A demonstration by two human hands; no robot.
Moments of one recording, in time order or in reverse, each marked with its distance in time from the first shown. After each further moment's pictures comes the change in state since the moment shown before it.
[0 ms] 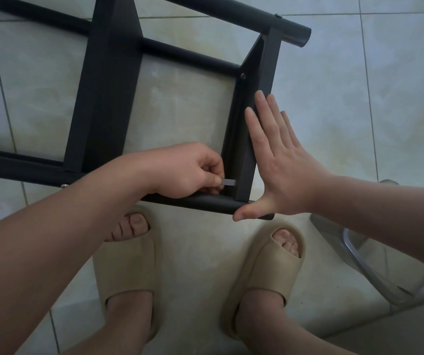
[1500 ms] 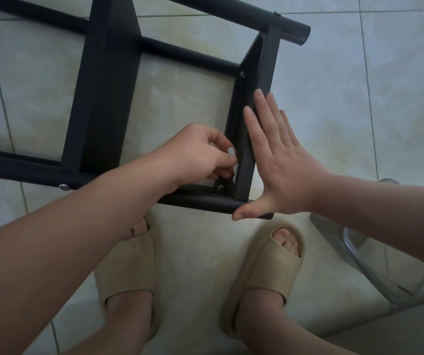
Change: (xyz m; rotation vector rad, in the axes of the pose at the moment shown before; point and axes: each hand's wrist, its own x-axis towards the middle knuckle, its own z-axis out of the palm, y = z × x) left_hand 0.010 0.021 0.013 -0.536 0.331 -0.074; right_hand 0.000 0.002 0.002 0.011 0.029 -0.019
